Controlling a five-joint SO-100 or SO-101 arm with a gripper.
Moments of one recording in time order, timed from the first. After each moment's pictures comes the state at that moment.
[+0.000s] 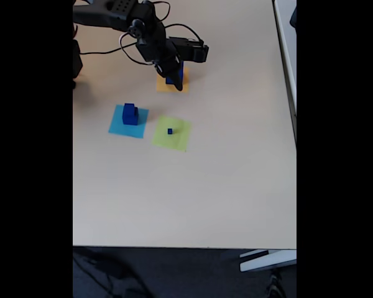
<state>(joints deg) 18.6 86.9 82.4 65.7 52.4</state>
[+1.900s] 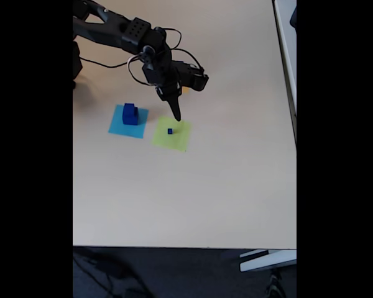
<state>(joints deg) 25.3 72.8 73.0 70.0 49.9</state>
